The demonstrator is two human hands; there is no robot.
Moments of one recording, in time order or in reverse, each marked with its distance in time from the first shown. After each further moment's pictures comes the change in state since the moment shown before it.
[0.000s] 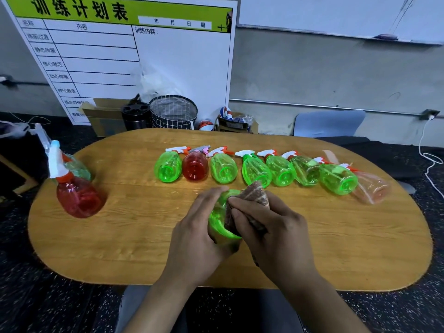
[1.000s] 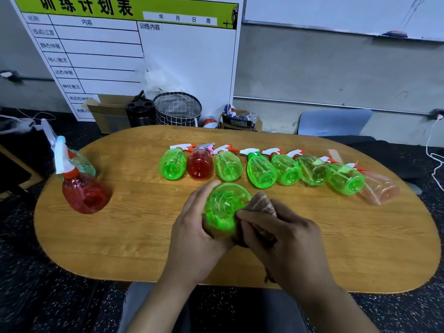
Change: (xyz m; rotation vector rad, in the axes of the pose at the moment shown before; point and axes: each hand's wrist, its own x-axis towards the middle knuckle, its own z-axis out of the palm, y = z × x) left_hand -0.002 -0.003 -0.004 -0.135 0.103 -0.100; right_hand -0.004 -0.002 -0.010 -0.101 -0.056 -0.062
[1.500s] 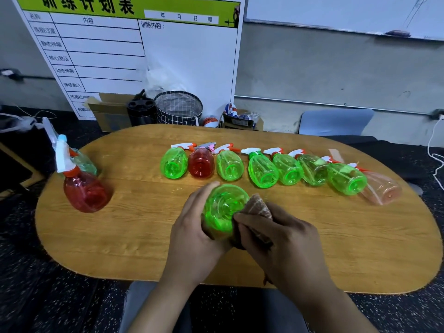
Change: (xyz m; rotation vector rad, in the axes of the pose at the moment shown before) left_hand -0.003 -0.003 -0.001 0.026 0.006 -0.026; right_hand -0.001 -0.003 0.004 -0.041 -0.035 -0.034
